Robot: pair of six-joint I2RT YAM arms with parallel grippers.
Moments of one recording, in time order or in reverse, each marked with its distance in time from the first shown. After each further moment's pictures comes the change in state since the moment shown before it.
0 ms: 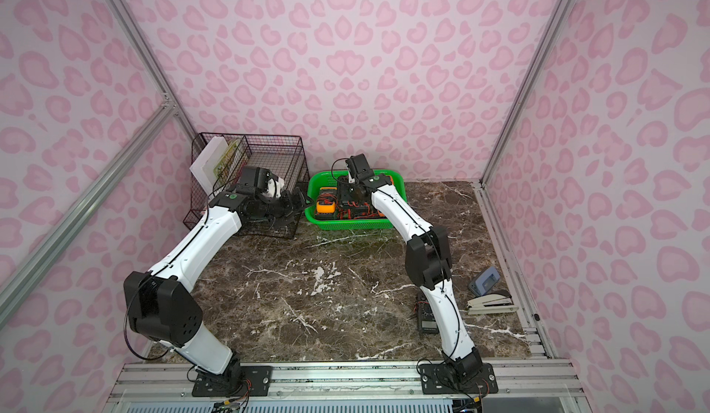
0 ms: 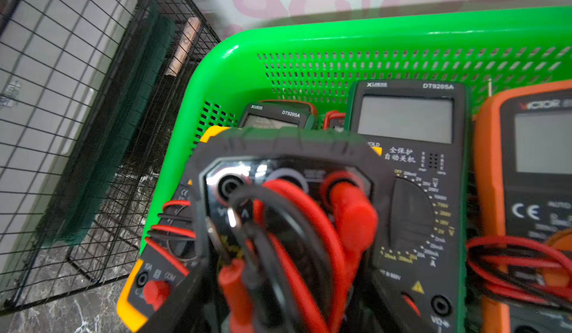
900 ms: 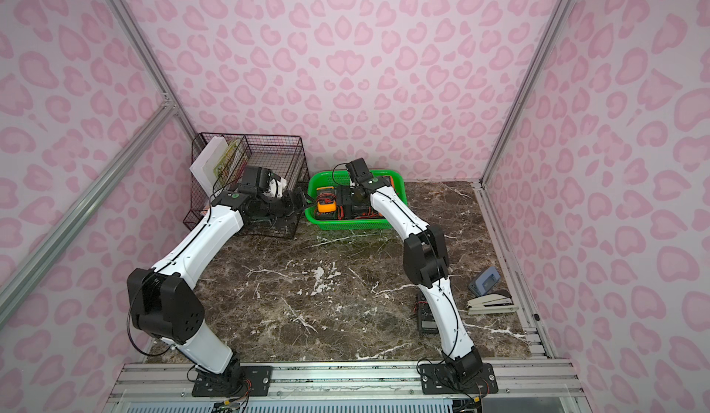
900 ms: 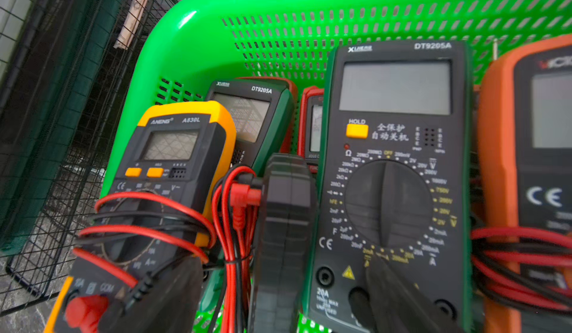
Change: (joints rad) left arm 0.000 0.019 0.006 0.008 0.030 -0.002; right arm 0.000 0.029 0.004 -0.038 0.021 0.000
